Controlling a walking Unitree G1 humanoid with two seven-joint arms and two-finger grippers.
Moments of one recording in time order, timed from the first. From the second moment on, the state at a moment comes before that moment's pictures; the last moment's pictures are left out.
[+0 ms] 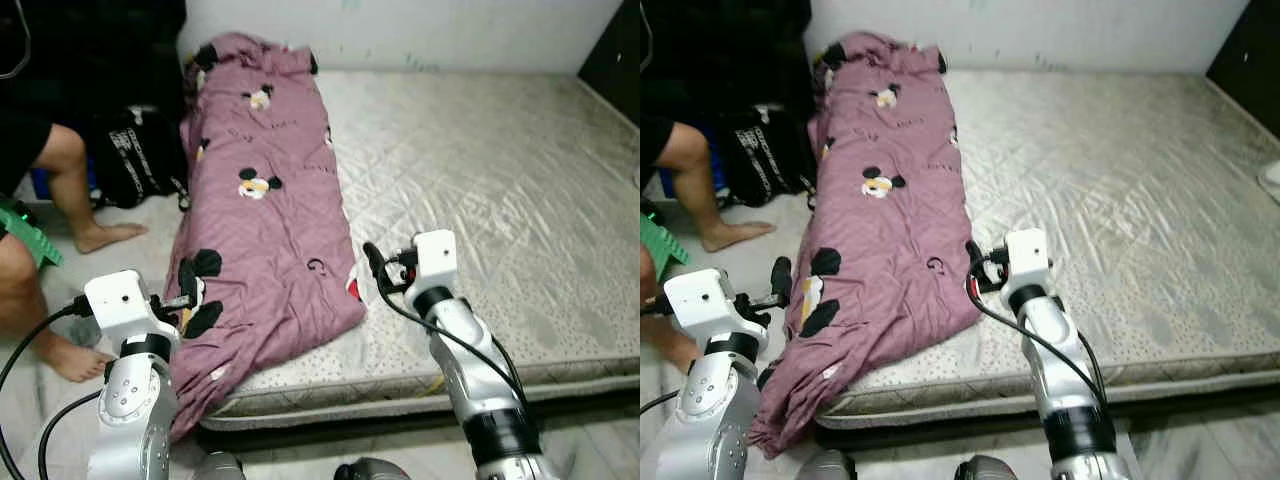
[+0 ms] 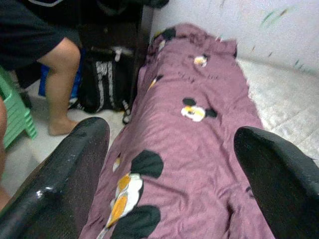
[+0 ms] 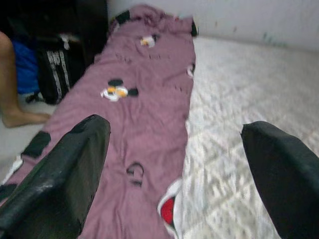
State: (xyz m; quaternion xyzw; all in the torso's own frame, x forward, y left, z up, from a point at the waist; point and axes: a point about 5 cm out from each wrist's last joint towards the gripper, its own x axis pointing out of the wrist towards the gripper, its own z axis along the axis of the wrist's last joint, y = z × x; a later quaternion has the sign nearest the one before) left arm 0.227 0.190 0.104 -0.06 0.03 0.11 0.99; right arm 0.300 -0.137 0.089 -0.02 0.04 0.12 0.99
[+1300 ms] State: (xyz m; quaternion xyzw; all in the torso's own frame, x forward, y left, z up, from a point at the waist) left arm 0.230 0.187 0.101 -0.06 0.05 0.13 0.99; right arm 0.298 -0.137 0.093 -0.02 0.06 0.13 0.99
